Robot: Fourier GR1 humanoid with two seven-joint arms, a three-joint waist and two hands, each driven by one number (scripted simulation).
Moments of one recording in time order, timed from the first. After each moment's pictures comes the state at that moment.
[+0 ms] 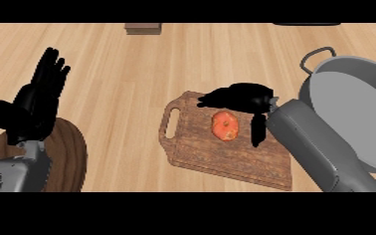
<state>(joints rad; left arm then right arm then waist) -0.18 0.29 0.05 -1.64 0.16 0.20 0.21 -0.70 -0.34 0.56 -1.03 0.70 0.52 -0.49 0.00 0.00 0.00</state>
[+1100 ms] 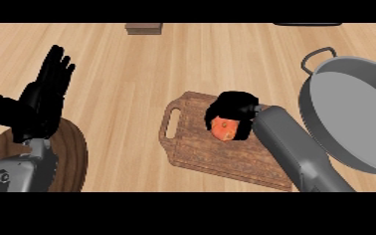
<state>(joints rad) -0.20 0.23 0.07 -1.66 0.10 0.17 0.25 -0.70 -0.18 0.49 -0.77 1.01 0.32 -0.69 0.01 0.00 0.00</state>
